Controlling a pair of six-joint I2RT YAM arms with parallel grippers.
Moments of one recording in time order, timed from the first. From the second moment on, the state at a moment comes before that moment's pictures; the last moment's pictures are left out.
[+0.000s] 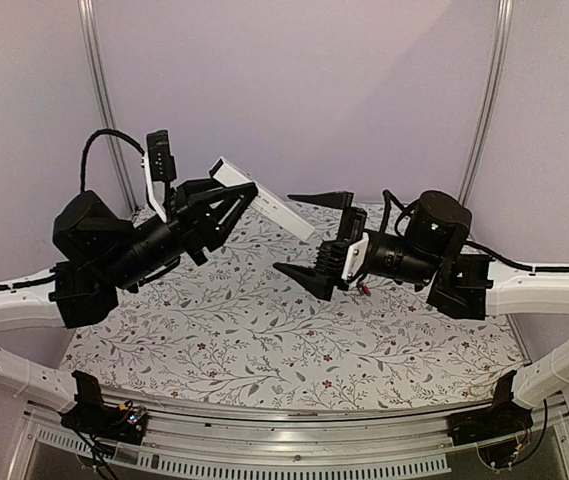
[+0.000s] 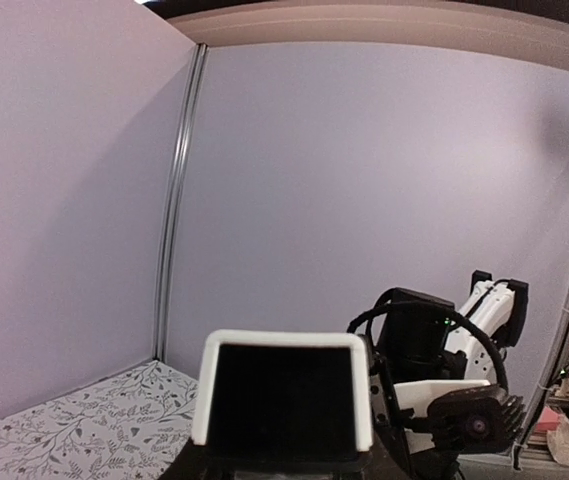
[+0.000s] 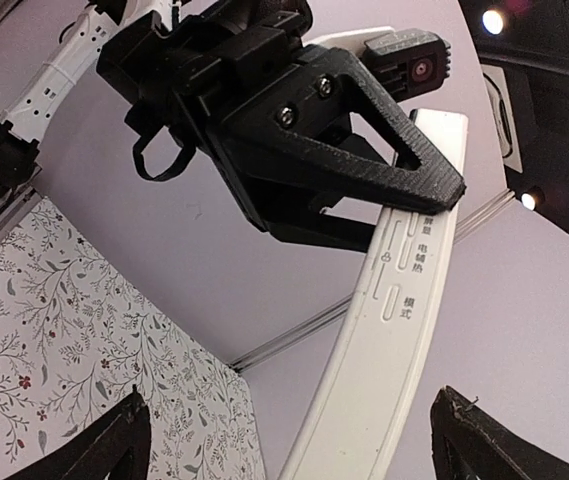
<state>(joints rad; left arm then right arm) -1.08 1.09 0.86 0.59 0.01 -0.20 1.07 1.34 0.96 0.53 -0.27 -0.95</state>
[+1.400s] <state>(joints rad) -0.97 1.10 0.84 0.62 0.24 -0.53 1.07 1.32 0.86 0.81 -0.27 -0.95</state>
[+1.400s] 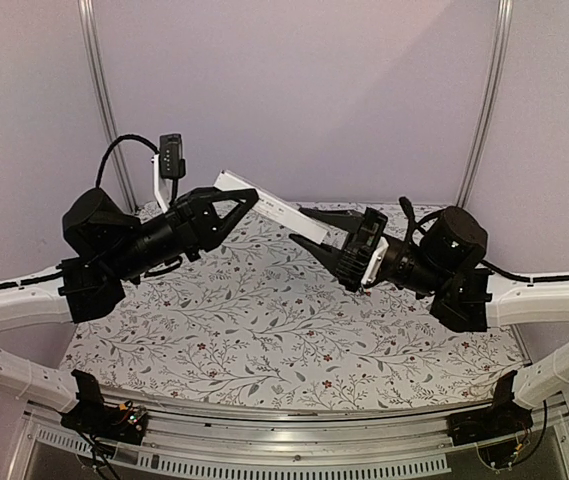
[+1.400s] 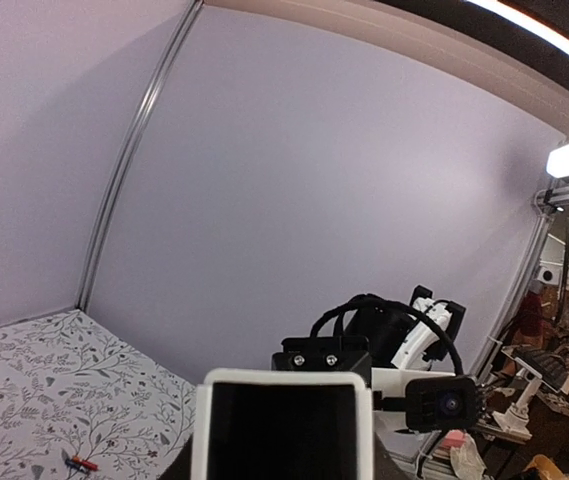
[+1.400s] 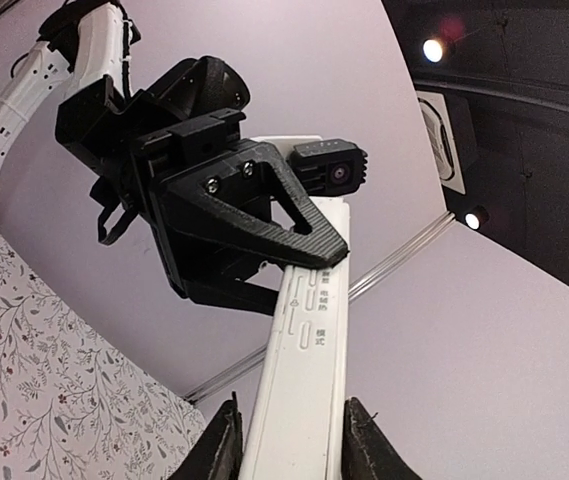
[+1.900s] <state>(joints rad) -0.89 1.04 0.84 0.67 0.14 -0.50 1.05 1.24 0.82 0.70 -0.24 -0.96</state>
